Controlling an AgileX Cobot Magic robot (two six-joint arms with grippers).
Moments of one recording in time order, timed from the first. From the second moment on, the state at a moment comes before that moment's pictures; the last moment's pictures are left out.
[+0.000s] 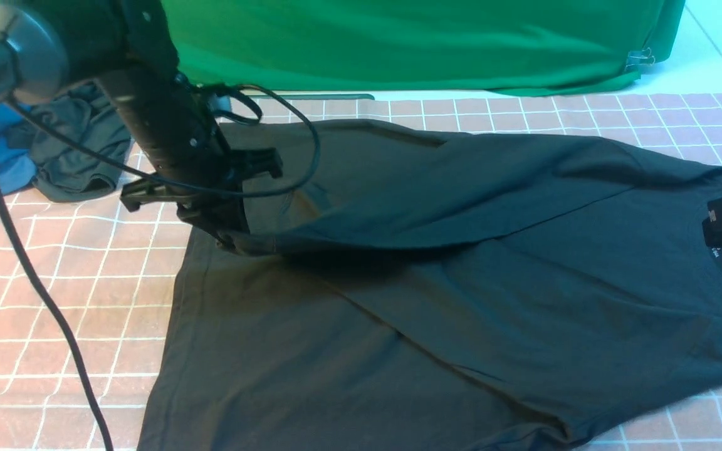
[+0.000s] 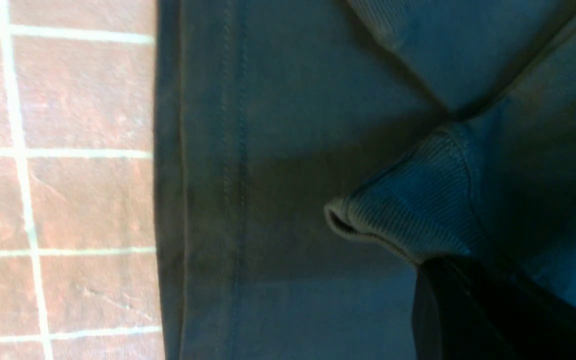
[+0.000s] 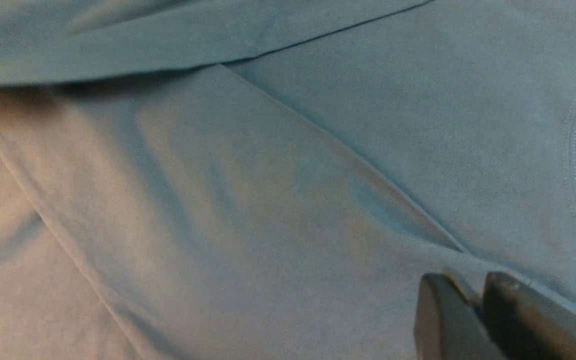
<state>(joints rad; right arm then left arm) 0.00 1.23 -0.93 0.29 0.77 -0.21 -0.16 1.97 -1.60 -0.19 1.22 -0.19</state>
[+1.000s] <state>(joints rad) -0.10 1.26 -0.94 0.18 0.65 -0.11 -0.20 1.93 -1.56 0.00 1.22 -0.30</state>
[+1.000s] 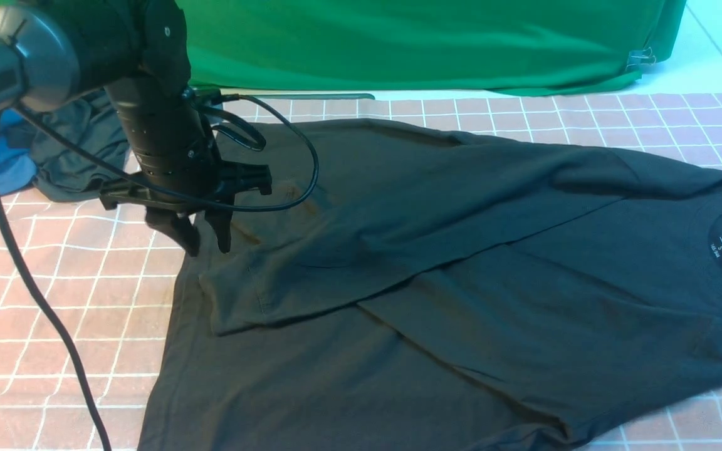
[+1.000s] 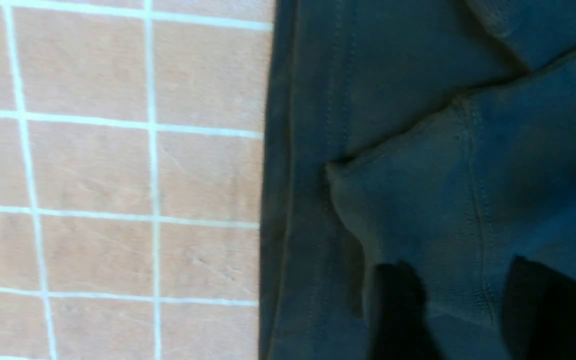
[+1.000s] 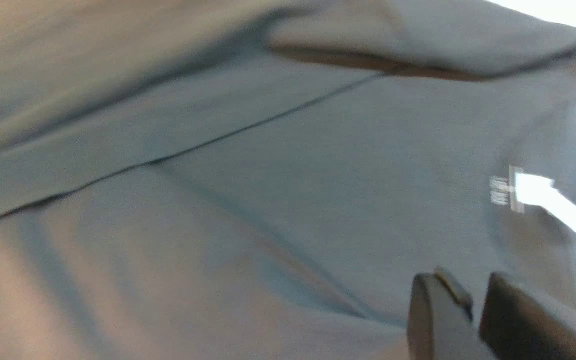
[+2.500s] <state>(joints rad) -0.15 1.60 -1.13 0.21 0.77 -0.13 -0.65 2.11 -1.56 0.11 0.74 -0.06</state>
